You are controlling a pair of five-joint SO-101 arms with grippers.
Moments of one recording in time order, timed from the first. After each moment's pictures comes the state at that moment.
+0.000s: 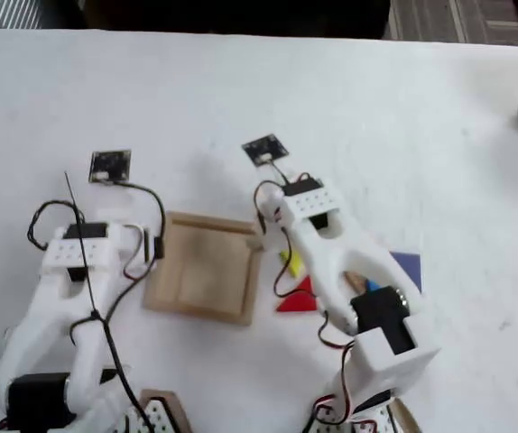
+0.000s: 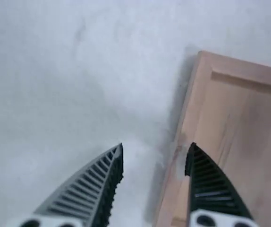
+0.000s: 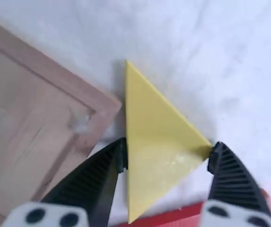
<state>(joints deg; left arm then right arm) -8.7 -19.8 55.7 48.2 1.4 -22.2 10.2 24.6 54.5 9.8</state>
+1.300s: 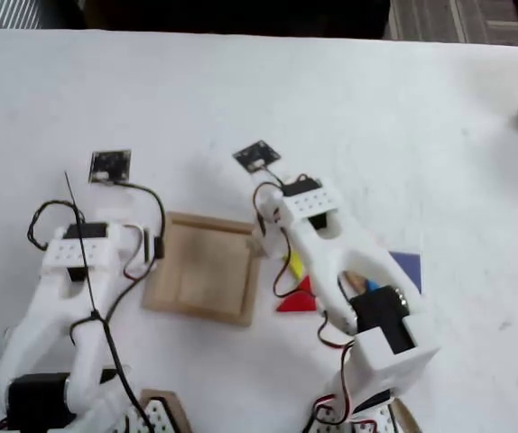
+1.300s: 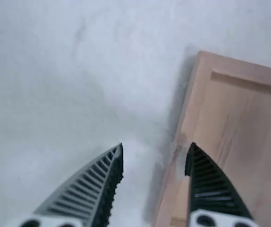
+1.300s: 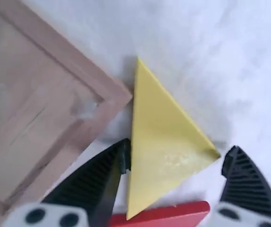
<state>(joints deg) -8.7 -19.8 55.7 48.2 1.4 -22.5 10.2 24.6 56.2 16.8</state>
